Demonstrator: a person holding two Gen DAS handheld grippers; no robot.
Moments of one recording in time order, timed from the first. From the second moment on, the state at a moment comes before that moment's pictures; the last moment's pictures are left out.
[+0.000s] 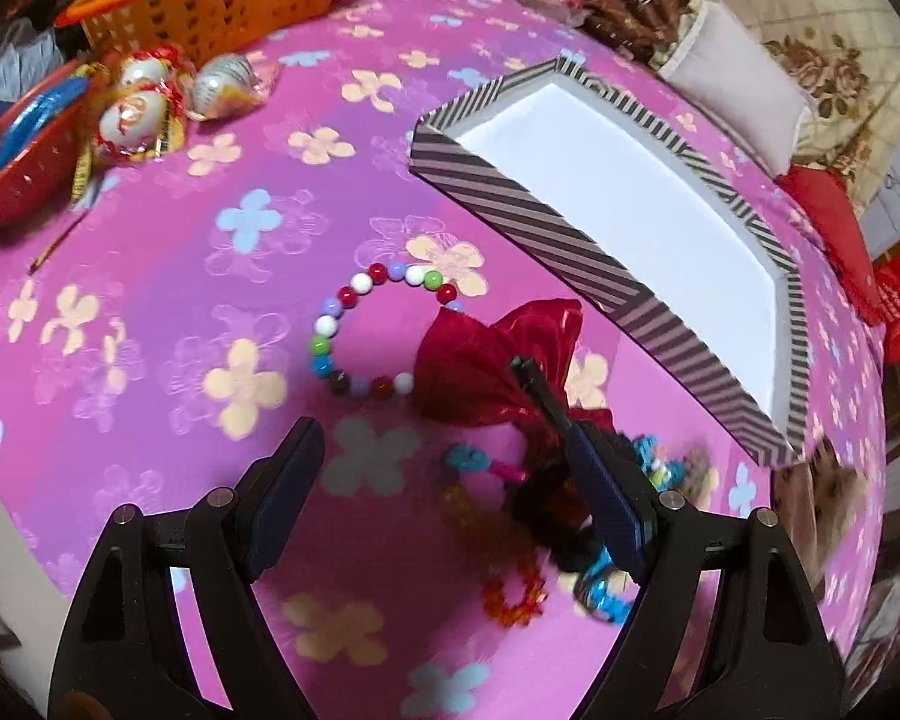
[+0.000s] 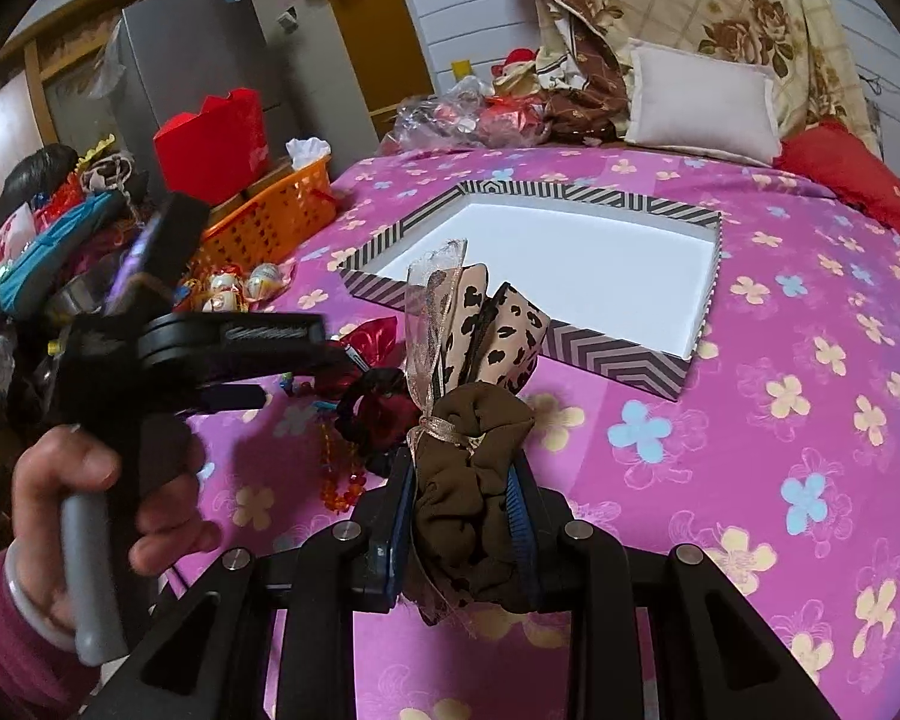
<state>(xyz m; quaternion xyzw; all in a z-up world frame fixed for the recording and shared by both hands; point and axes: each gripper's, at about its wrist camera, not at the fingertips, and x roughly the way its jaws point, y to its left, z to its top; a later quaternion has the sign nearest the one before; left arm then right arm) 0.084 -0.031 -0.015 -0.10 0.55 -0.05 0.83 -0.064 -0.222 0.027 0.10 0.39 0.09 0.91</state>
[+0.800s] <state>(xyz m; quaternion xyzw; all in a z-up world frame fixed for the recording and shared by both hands) 0.104 -0.056 -0.005 -0.09 0.53 -0.12 0.83 -0.062 -0.231 0.019 0.12 0.39 0.10 0.91</state>
